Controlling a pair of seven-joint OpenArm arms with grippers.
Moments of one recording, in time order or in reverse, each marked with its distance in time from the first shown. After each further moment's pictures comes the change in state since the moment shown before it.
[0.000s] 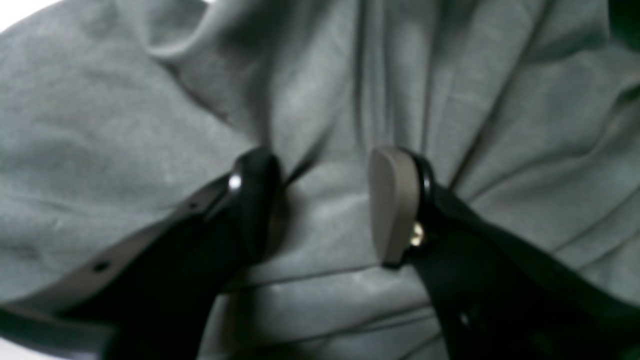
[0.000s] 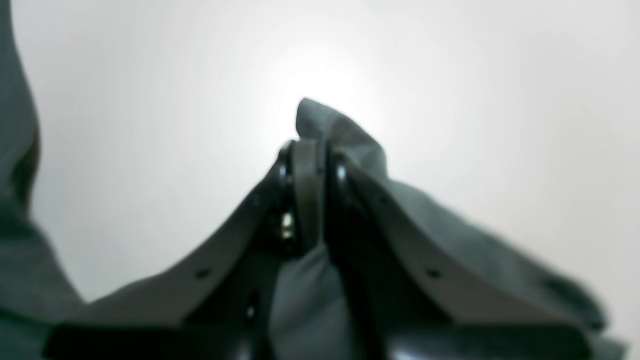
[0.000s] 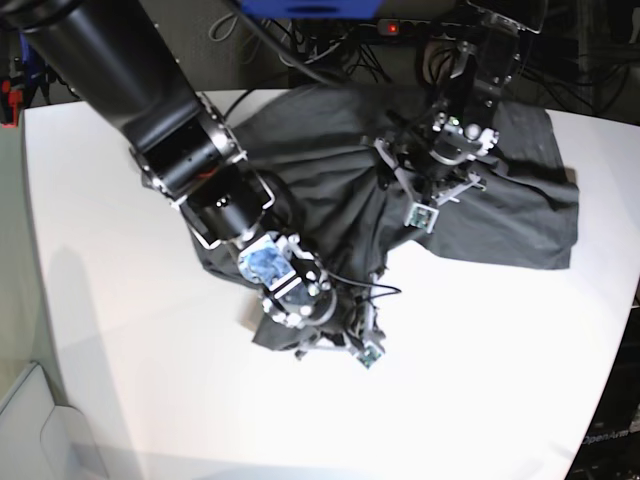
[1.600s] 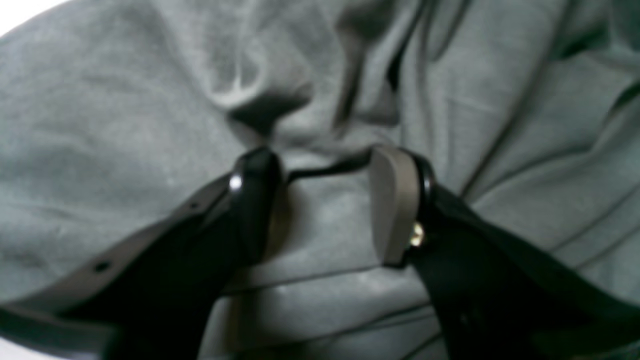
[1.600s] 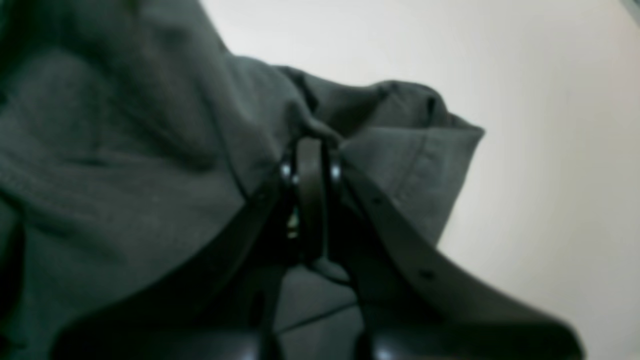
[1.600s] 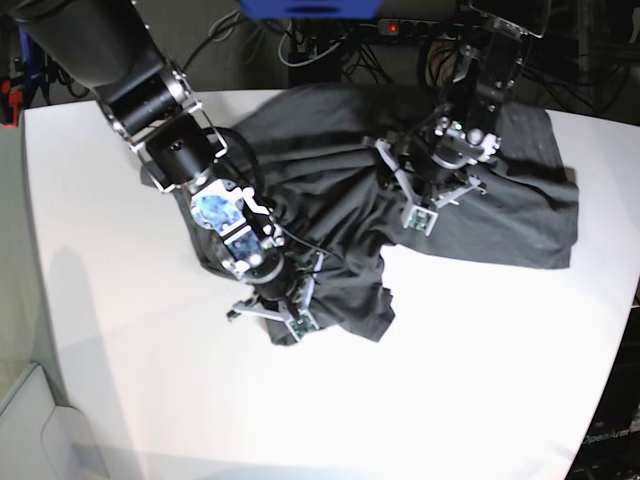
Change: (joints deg) left arm -1.1 -0.3 0.0 0.1 -0.2 -0.6 2.1; right arm -13.2 10.0 1.1 15.4 0.4 -13.1 -1.8
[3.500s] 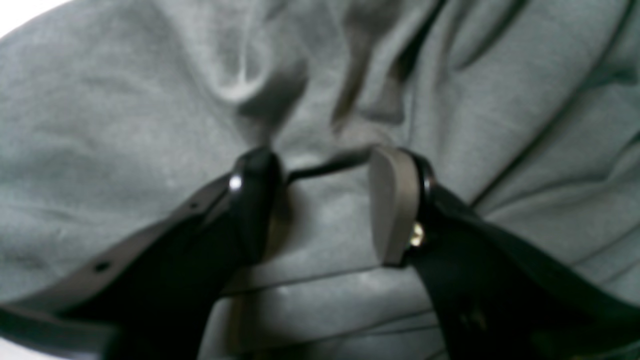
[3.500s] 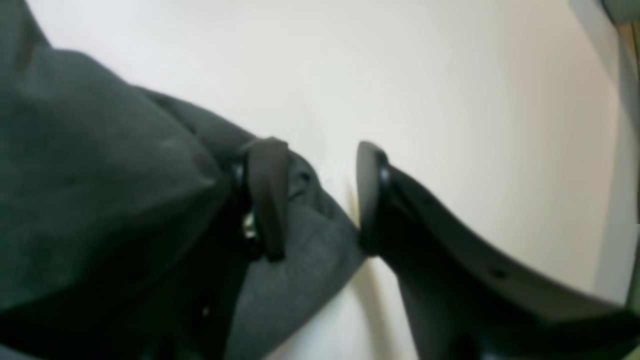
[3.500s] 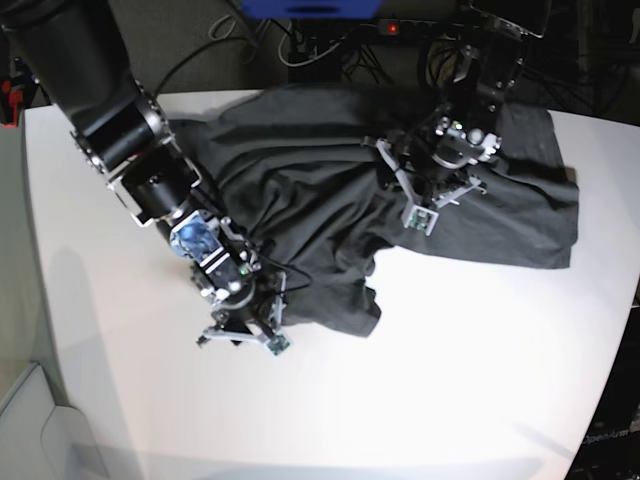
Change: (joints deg) left arm 0.0 0.0 0.0 0.0 0.0 -0.2 -0.3; right arm 7.3 4.2 -8.1 -6.4 -0.5 -1.4 -5.3
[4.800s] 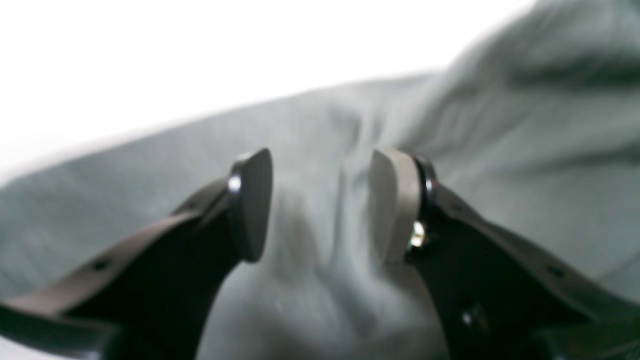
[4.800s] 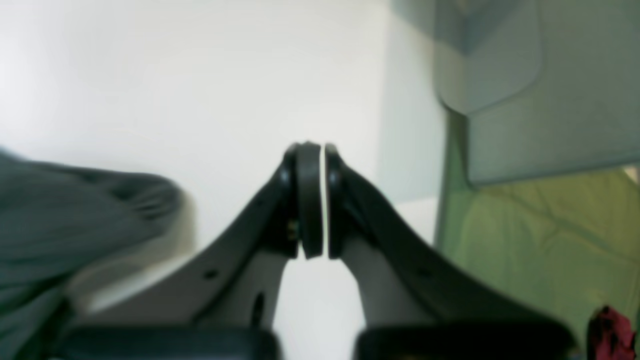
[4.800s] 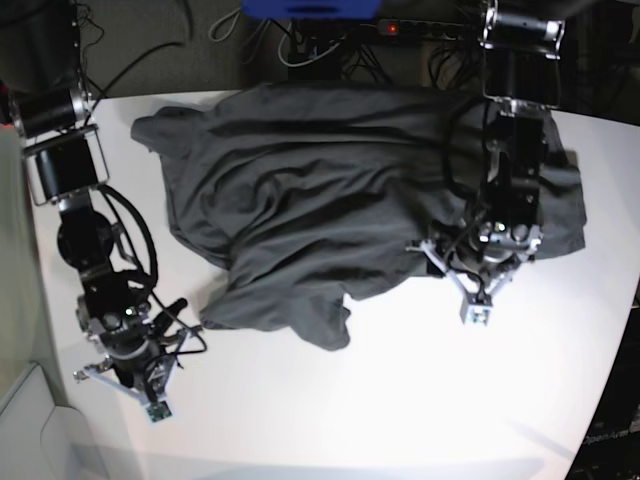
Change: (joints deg) left arm -19.3 2.4 -12.8 -4.8 0.5 0.0 11.0; right arm -6.5 16.2 20.7 45.8 0.9 1.6 -35.5
